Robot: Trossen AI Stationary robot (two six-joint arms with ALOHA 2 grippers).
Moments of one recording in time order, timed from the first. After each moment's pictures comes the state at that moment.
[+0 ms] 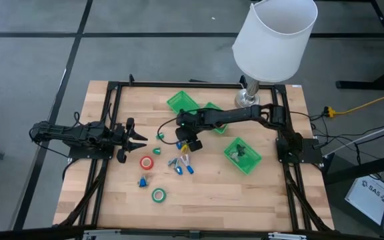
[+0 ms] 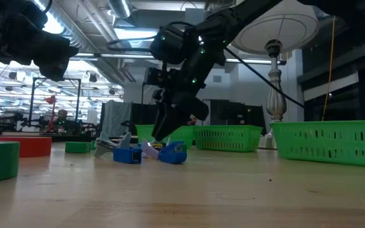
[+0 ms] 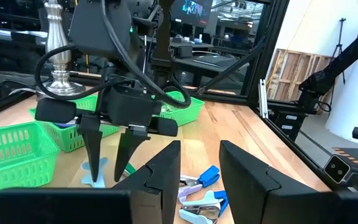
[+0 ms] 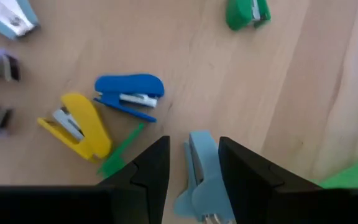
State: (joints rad) left arm -0.09 0.02 0.02 -0.02 -0.03 -0.17; right arm -0.11 2.18 1.59 -0.45 -0.04 -0.56
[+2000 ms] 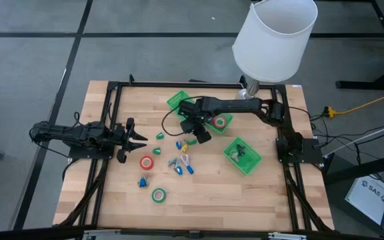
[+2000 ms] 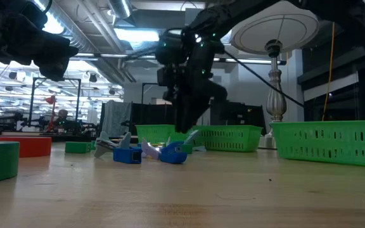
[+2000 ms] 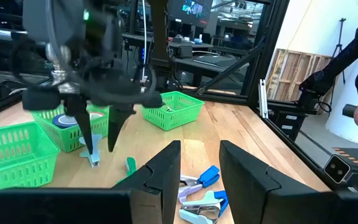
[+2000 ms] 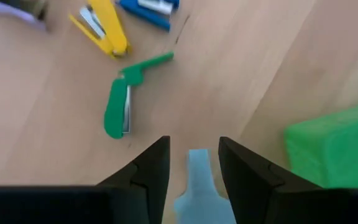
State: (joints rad) left arm -0.09 0.02 0.02 -0.02 -0.03 -0.17; right arm -0.18 2.21 1.77 -0.88 -0.13 -0.68
